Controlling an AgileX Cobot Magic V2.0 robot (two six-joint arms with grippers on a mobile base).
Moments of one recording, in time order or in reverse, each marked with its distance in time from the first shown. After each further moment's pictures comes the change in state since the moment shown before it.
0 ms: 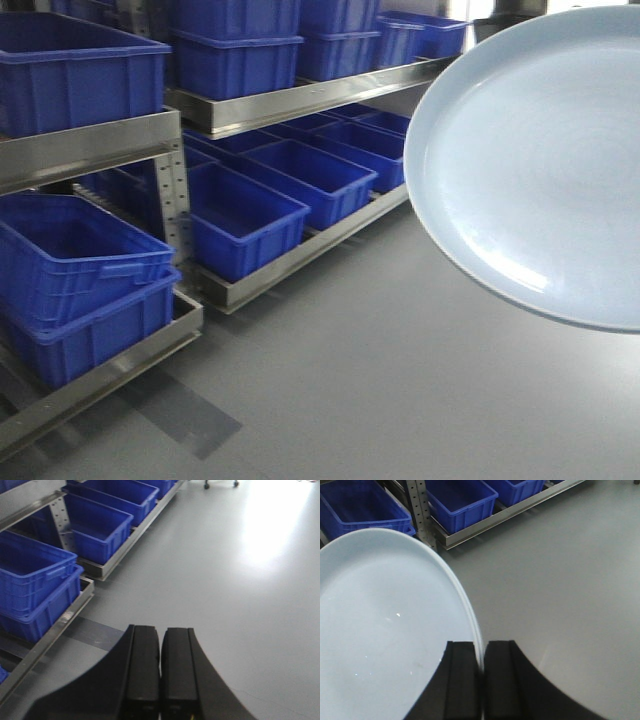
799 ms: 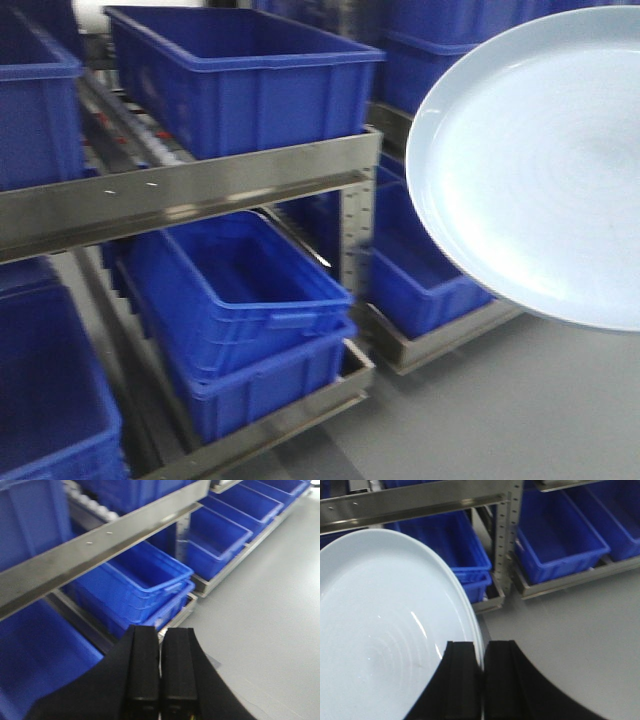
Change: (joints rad) left arm 0.000 0.000 0.000 0.000 0.000 0.000; right arm 0.000 0.000 0.000 0.000 0.000 0.000
